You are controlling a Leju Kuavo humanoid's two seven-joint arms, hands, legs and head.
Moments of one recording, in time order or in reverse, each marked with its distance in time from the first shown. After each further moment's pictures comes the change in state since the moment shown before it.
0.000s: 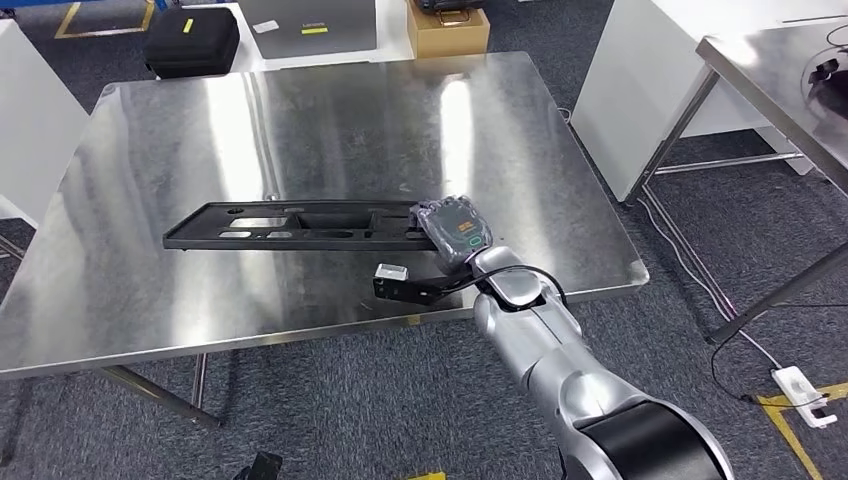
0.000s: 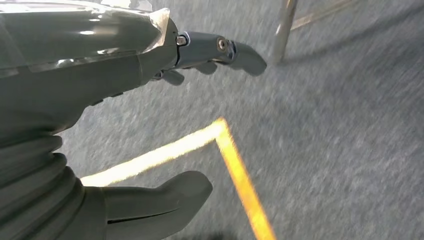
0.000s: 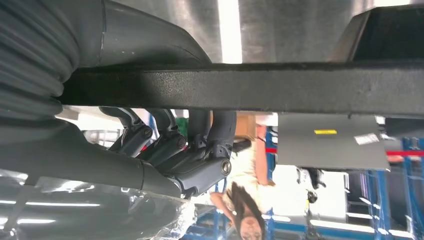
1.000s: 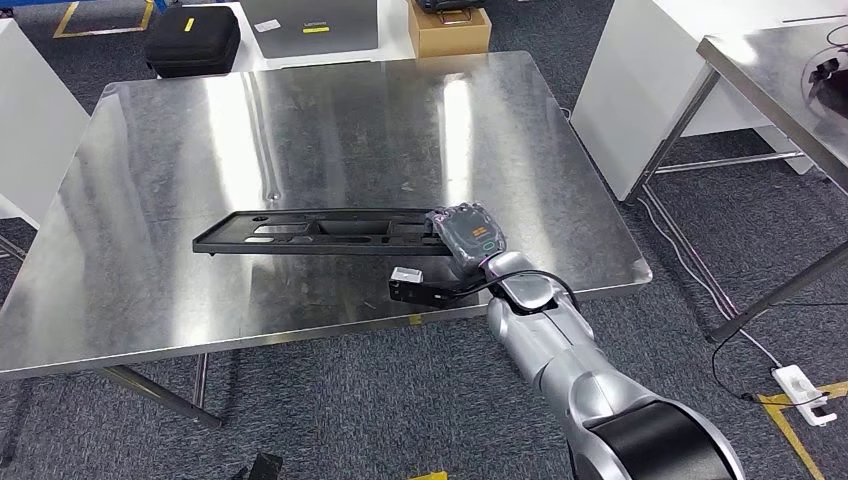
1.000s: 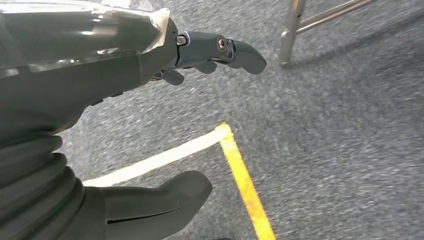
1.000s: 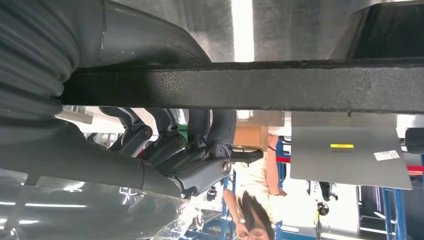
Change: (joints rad) left arm 0.001 -0.006 0.014 0.000 -0.008 0.011 0.008; right arm 0.007 -0.041 0.022 0.021 -0.019 -0.006 0.004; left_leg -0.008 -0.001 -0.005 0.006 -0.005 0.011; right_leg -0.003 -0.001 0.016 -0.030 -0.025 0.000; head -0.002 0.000
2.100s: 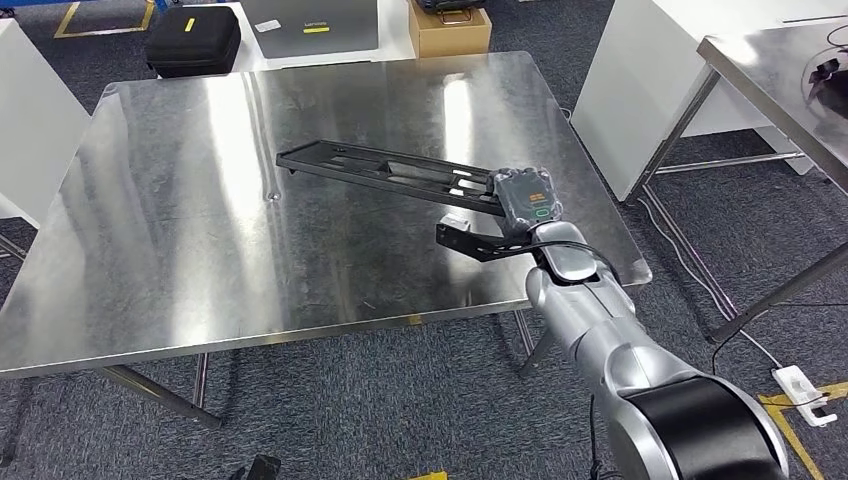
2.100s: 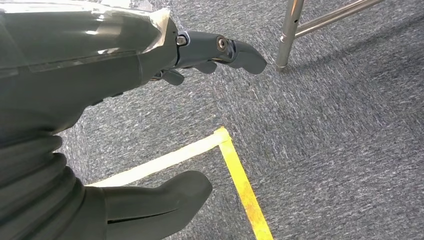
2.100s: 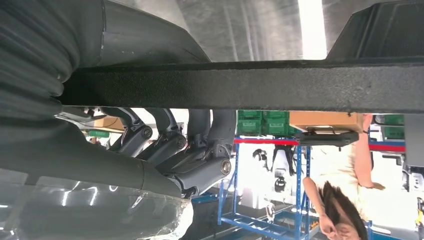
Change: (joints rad) left arm 0.003 0.004 0.036 0.000 -0.036 0.006 -0.021; right arm -0.097 -0.098 -0.036 0.039 -0.012 -0.020 0.190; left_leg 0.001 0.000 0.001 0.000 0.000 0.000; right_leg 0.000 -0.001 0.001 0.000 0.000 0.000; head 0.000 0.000
